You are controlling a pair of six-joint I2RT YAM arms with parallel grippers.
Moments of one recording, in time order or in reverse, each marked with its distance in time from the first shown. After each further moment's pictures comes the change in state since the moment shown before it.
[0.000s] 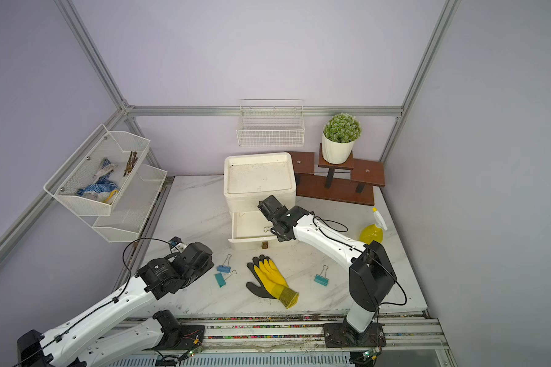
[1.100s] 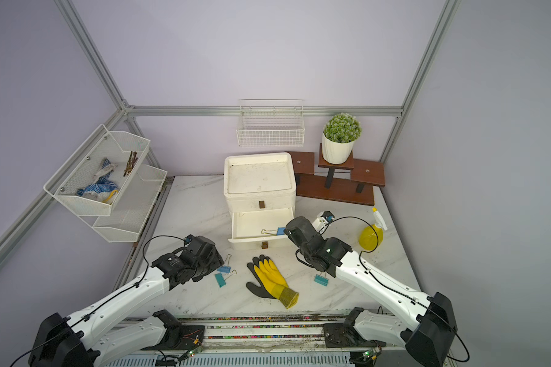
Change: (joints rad) left arm 0.140 0.126 -0.105 0.240 0.257 0.257; right arm 0.030 -0.549 -0.464 0.251 0.107 -0.655
